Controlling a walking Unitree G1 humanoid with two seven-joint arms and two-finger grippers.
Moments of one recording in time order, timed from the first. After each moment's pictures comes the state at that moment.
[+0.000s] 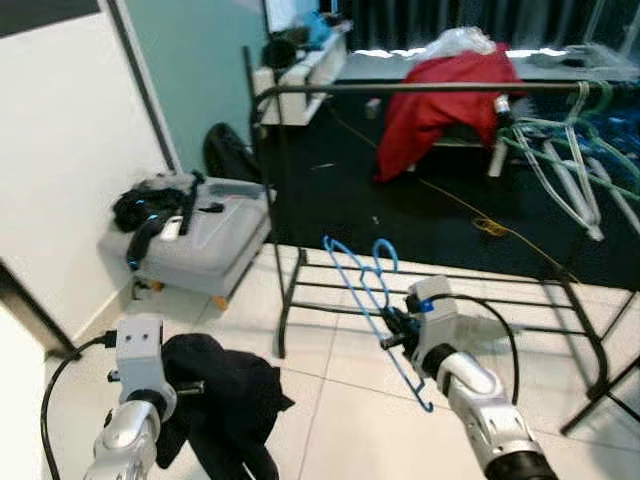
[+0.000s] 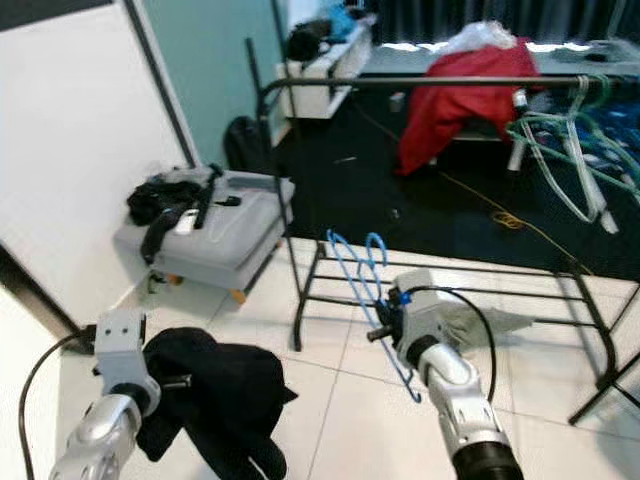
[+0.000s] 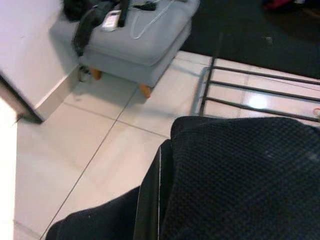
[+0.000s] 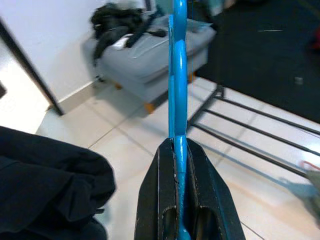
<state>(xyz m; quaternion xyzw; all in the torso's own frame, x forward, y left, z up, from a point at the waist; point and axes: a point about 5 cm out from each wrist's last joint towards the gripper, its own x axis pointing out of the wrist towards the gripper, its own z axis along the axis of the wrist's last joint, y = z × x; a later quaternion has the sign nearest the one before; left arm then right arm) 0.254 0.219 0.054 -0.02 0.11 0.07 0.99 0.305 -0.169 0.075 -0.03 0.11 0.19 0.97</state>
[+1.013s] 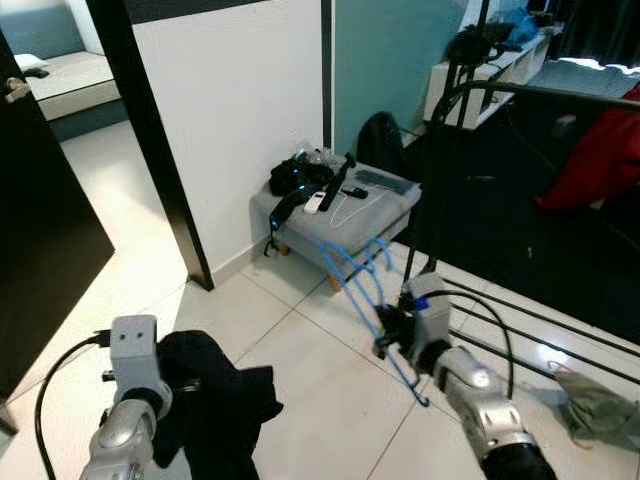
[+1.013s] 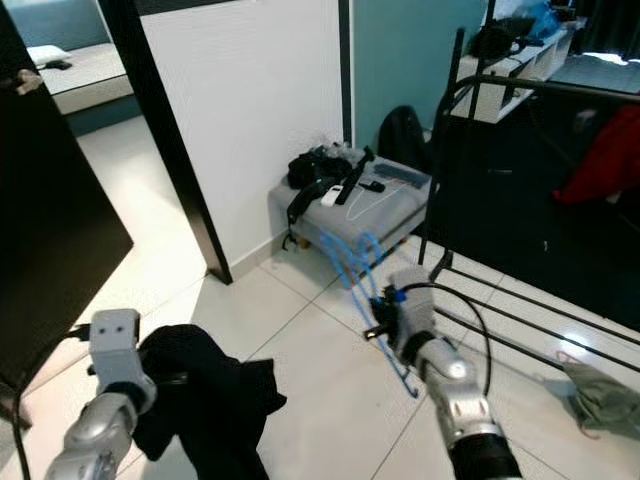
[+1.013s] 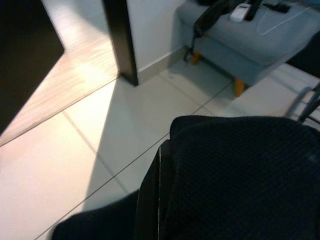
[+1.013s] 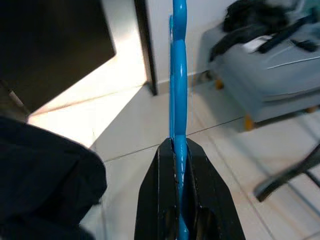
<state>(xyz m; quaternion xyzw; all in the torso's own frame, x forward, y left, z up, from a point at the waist) 0.258 0.216 0.057 -0.02 0.11 0.07 0.99 0.309 -0.166 0.075 -0.04 0.11 0.22 0.97</state>
